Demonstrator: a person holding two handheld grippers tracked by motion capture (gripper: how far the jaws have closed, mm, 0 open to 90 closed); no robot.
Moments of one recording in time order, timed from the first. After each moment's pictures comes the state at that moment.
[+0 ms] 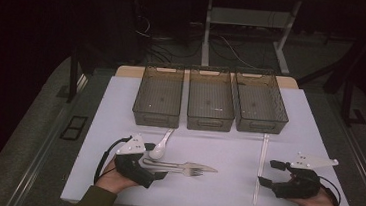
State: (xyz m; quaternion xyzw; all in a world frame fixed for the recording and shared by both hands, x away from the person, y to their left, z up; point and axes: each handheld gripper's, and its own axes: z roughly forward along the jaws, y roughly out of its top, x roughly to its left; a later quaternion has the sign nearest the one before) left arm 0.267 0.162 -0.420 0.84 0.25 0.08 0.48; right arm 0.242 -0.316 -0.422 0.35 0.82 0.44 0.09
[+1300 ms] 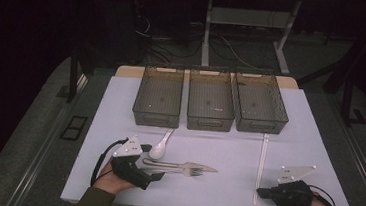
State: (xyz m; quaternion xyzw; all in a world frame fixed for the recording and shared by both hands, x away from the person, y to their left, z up) left arm 0.263 0.167 -0.422 0.84 0.26 0.08 0.47; right arm 0.230 -0.303 -0.447 0.29 0.89 0.36 0.02
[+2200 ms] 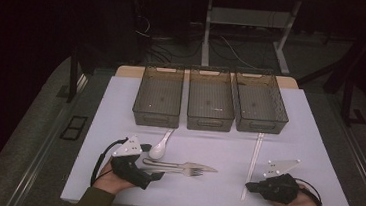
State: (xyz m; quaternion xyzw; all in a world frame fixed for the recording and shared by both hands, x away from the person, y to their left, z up) left arm 0.263 0.168 -0.421 0.84 0.26 0.08 0.48; right arm 0.245 -0.273 -0.446 0.27 0.90 0.35 0.03
